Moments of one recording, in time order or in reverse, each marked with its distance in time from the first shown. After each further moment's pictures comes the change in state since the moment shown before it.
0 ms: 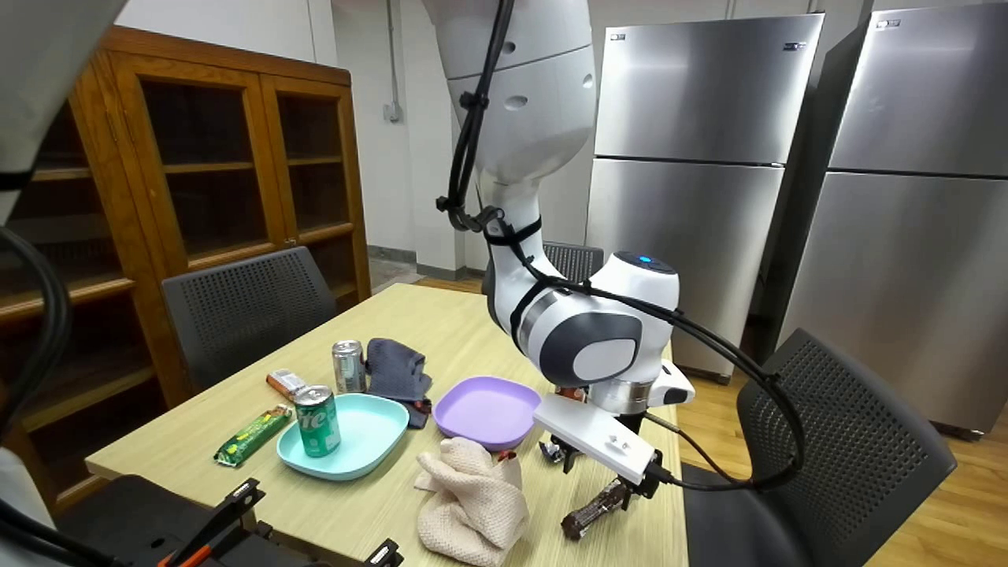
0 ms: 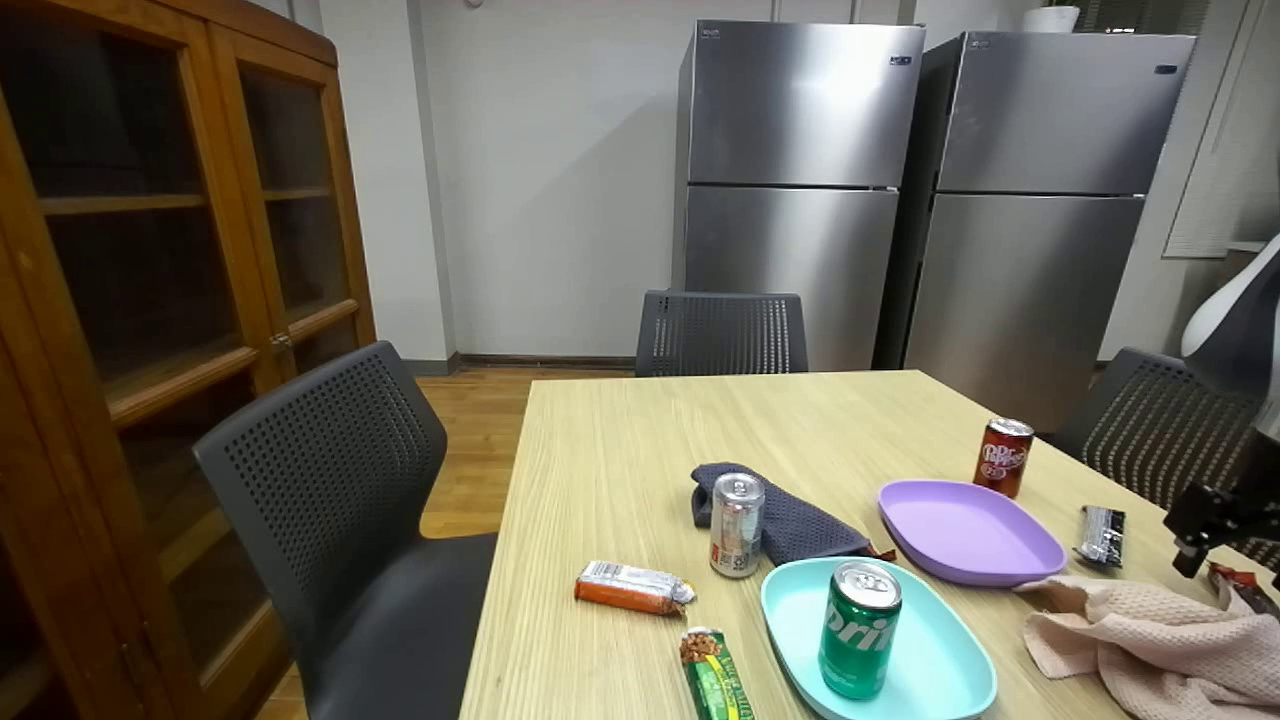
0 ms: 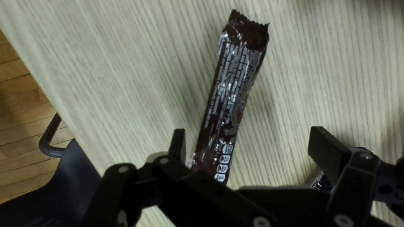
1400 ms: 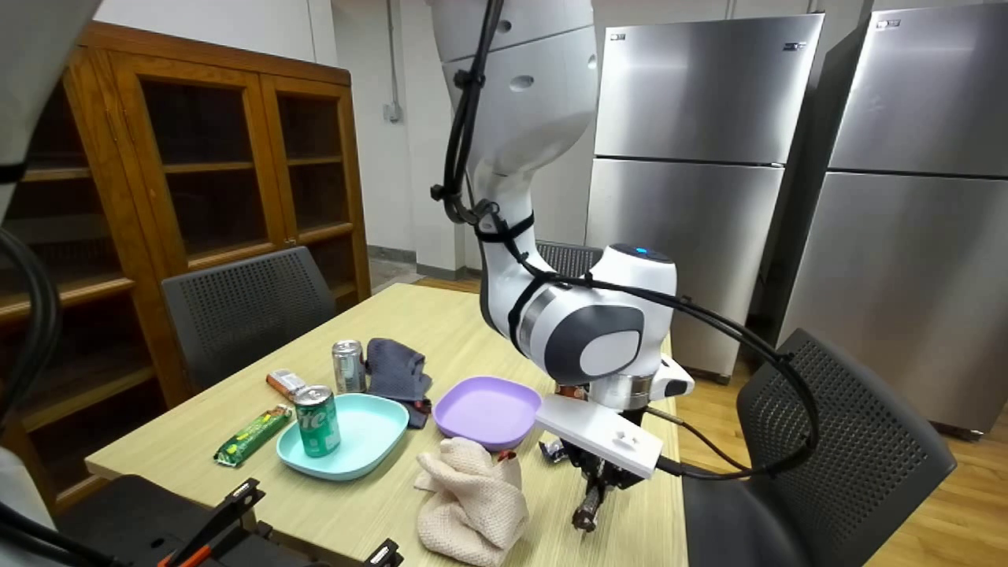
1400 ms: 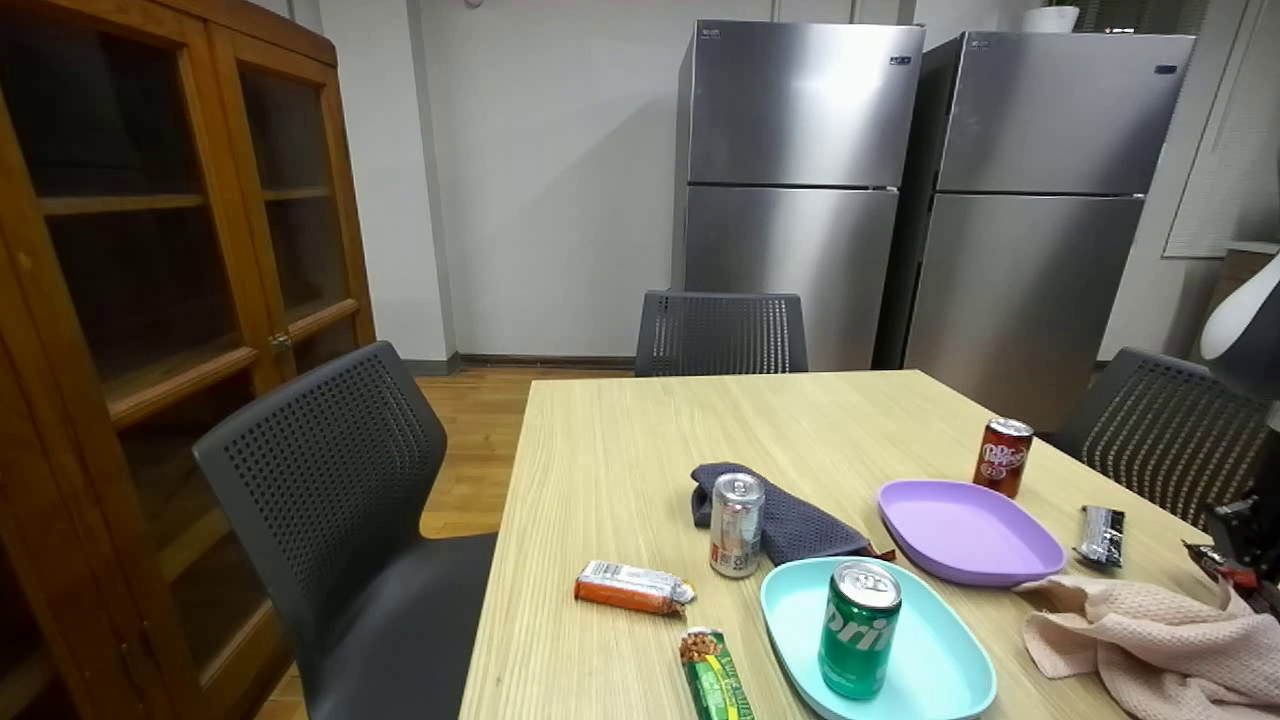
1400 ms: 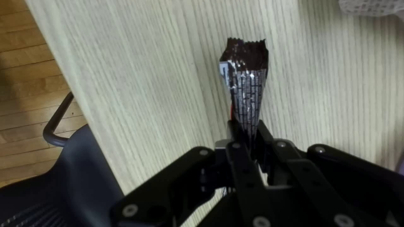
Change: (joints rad) arm -0.018 -0.041 0.000 -0.039 -0.116 -0.002 0.002
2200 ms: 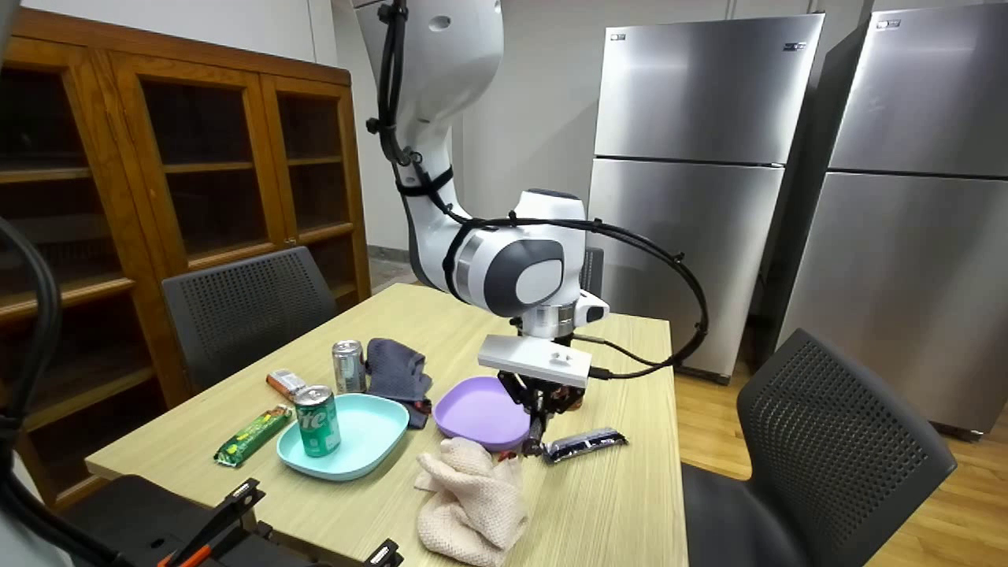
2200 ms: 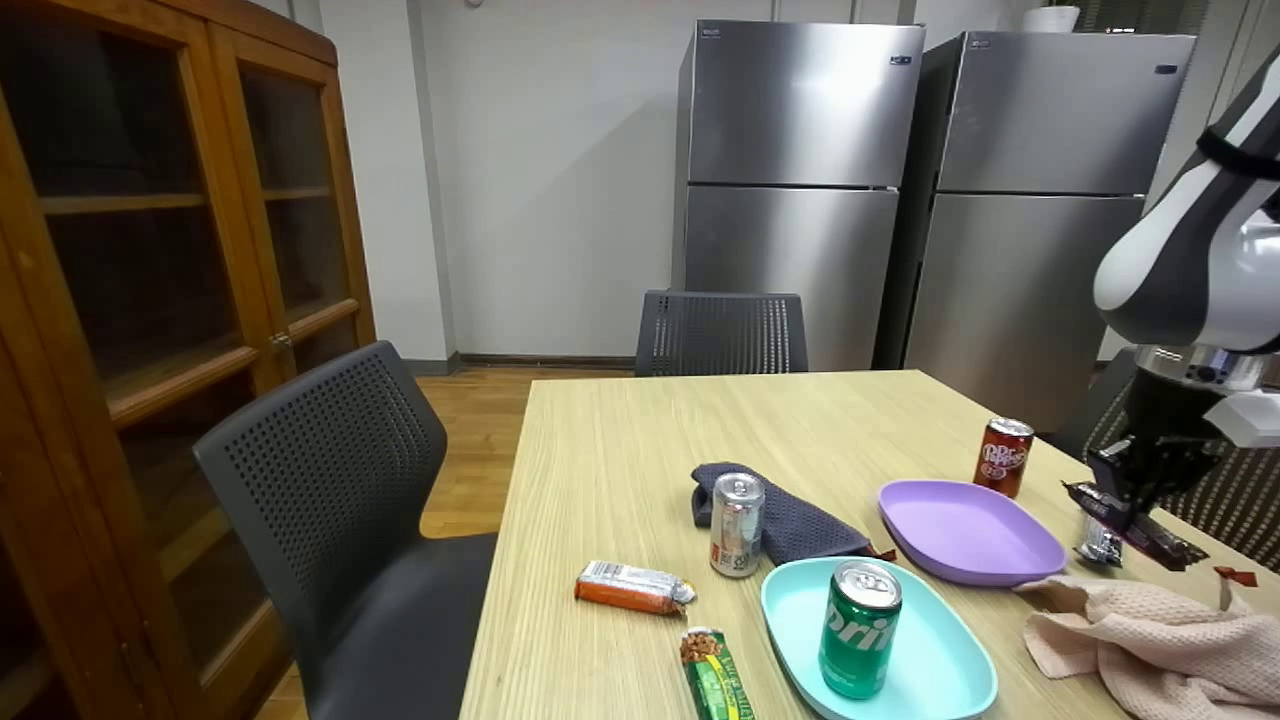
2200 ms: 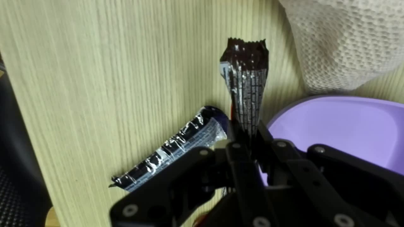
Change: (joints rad) arm 0.220 -0.144 0.001 -0.093 -0.046 -0.005 0.012
